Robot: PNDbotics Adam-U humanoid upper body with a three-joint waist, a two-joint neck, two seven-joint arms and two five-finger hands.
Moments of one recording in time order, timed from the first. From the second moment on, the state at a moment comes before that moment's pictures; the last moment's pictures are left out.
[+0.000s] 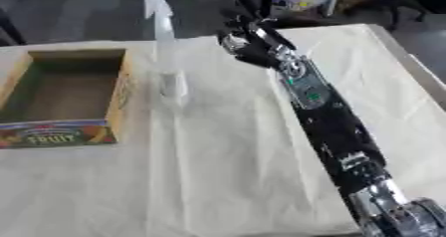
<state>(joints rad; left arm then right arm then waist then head) -0.12 0.17 0.05 -1.83 -0.14 0.07 0.27 -0.84 -0.28 0.03 -0.98 0.21 -0.33 0.31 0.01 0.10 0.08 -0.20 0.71</state>
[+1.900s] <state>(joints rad) -0.15 0.16 0.04 -1.81 -0.12 0.07 0.26 -0.98 -0.25 0.04 -0.88 0.31 -0.37 0.28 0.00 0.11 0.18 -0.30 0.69</state>
